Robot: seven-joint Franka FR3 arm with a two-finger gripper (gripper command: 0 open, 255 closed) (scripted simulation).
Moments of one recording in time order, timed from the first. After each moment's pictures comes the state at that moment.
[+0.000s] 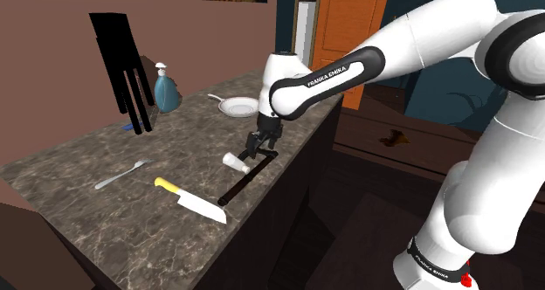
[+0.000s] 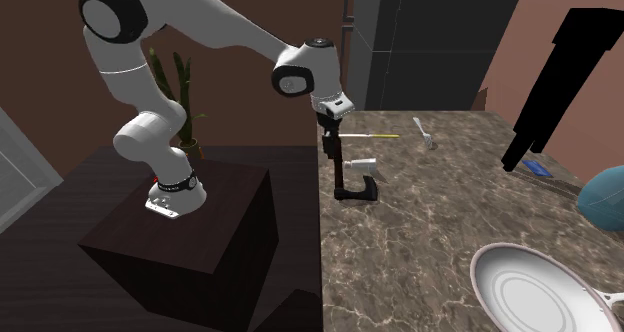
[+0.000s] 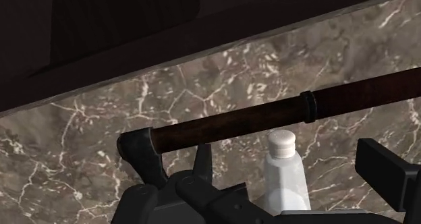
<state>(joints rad) 0.08 -0.02 0.10 -2.19 0.09 2.33 0.15</state>
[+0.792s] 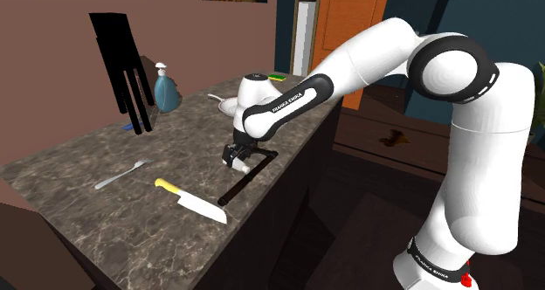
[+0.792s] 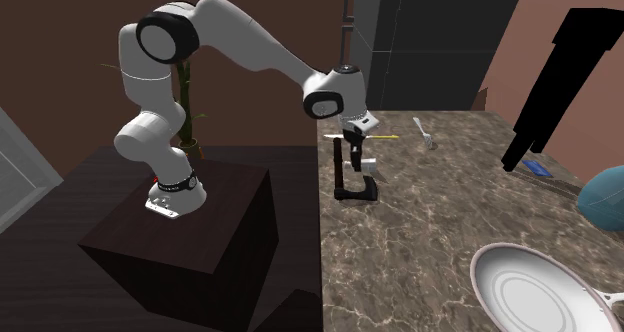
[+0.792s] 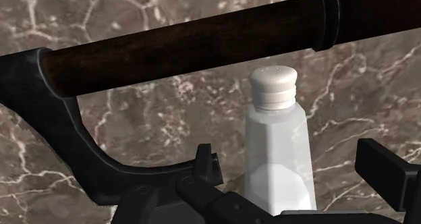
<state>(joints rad) 0.12 0.30 0.11 -1.98 0.00 2.49 0.21</state>
